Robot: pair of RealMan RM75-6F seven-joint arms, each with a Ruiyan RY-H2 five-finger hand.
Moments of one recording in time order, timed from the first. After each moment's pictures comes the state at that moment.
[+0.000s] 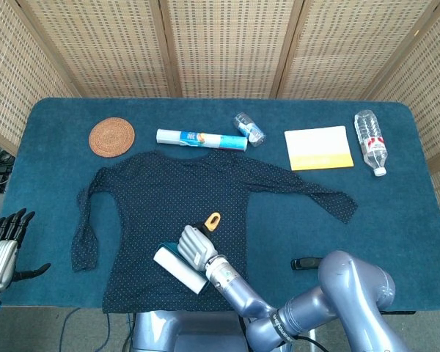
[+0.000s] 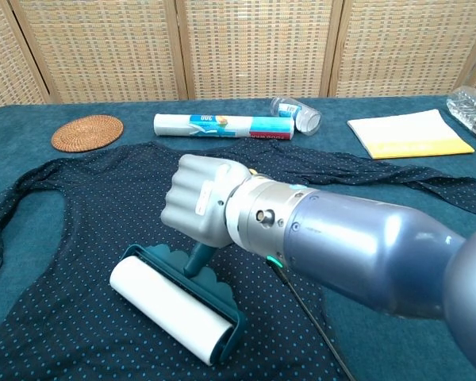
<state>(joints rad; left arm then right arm) -0.09 -1.16 -0.02 -1.62 1.41 1.38 0.09 1.35 -1.82 0.02 -1.69 -0.56 1.21 -1.58</state>
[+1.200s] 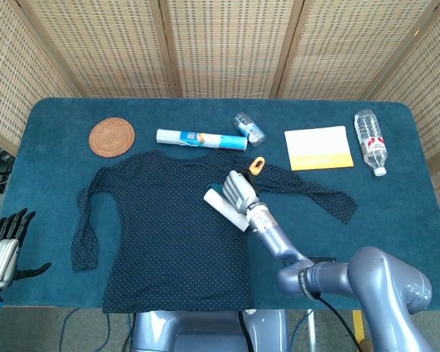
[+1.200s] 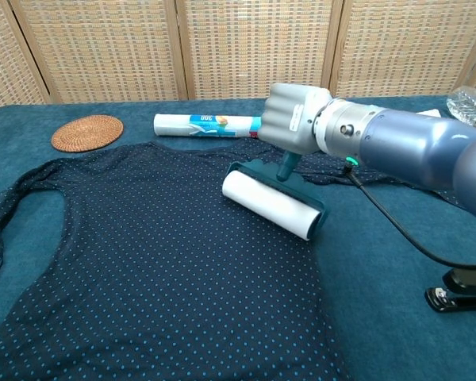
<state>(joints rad) -0.10 -1.16 -0.02 -1.62 1.38 1.36 0.10 1.26 -1.68 -0.05 -1.34 -0.70 1.07 -1.49</state>
